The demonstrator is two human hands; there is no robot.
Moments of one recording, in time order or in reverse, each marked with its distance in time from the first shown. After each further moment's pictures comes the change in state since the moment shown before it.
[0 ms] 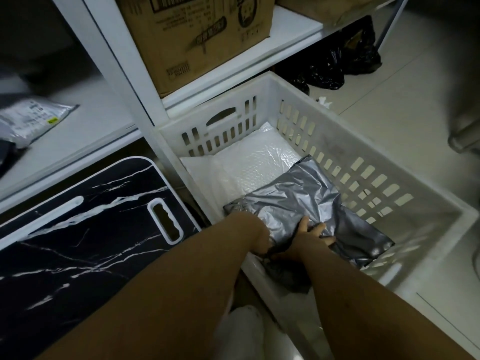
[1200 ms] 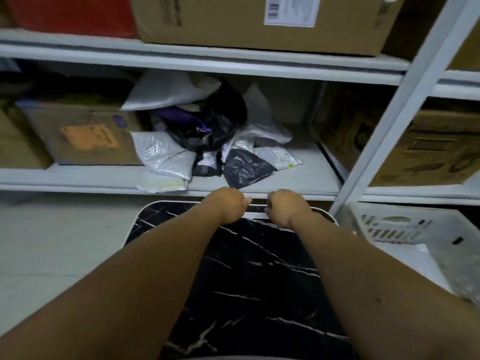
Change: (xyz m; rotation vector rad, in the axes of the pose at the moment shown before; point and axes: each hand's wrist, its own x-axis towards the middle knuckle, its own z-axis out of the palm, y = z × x) left_hand -0.372 -0.208 0.167 -0.674 0.792 -0.740; right_hand -0.337 -0.319 0.040 -0.681 0.561 -1.178
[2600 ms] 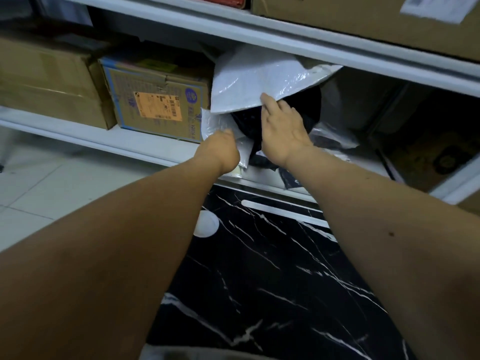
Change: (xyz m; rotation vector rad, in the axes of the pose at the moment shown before) left_hand -0.003 -0.189 -0.043 -0.219 0.439 -0.370; right_hand 0.102 -0.195 -0.072 -0.240 0.493 -0.436
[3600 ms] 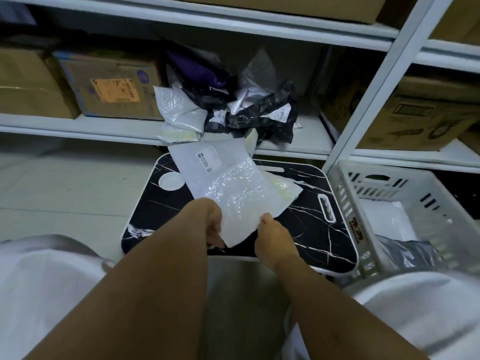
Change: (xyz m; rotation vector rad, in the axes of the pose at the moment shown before) left_hand -0.244 0.081 0.050 -0.504 -0.952 -0.819; right_hand -0.361 -0.041 0.041 0.346 -0.412 0.387
